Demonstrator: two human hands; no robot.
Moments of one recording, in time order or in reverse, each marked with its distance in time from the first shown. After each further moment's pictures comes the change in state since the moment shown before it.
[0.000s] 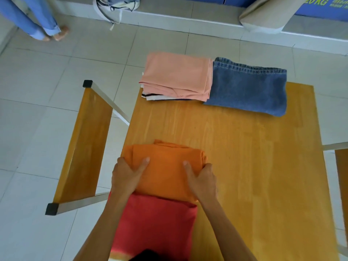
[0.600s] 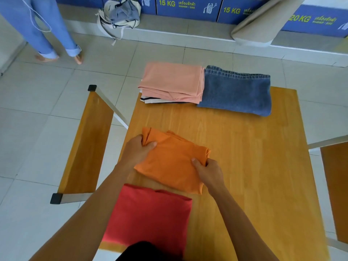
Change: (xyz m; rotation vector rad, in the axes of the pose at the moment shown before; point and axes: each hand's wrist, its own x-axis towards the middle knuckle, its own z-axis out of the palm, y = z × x) left_hand 0.027 0.051 0.001 0.029 -0.128 0.376; right_hand 0.015 0.017 -0.037 0.341 -0.061 -0.059
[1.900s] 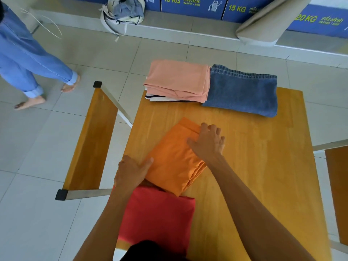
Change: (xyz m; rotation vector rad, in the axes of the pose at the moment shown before) left_hand -0.059 -0.033 0.005 0.197 0.034 -0.426; right_hand 0.029 -0.084 0.014 -0.921 0.180 -0.354
